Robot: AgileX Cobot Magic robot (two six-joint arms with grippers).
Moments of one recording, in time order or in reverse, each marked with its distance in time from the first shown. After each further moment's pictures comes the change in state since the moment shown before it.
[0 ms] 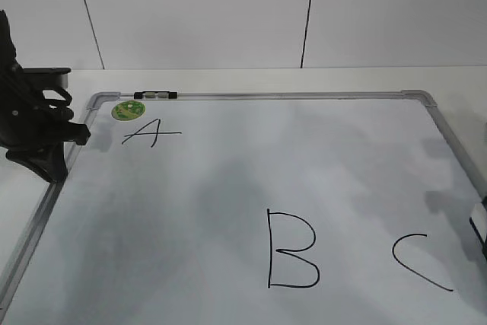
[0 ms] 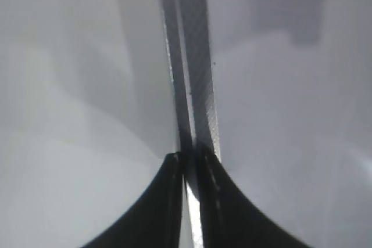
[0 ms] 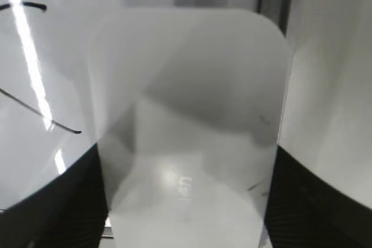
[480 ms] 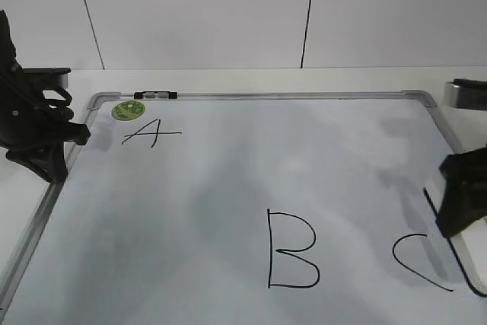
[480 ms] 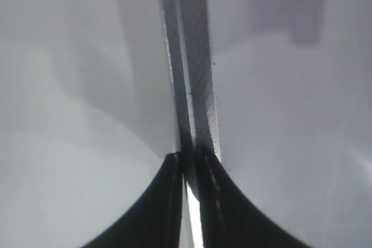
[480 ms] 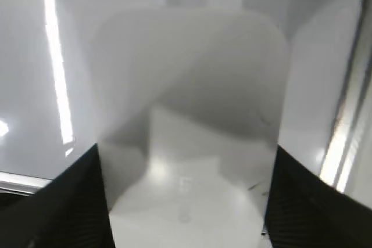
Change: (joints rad) left arm 0.000 0.000 0.000 0.000 0.000 0.000; right arm 0.151 -0.034 -0.121 0.085 0.099 0.050
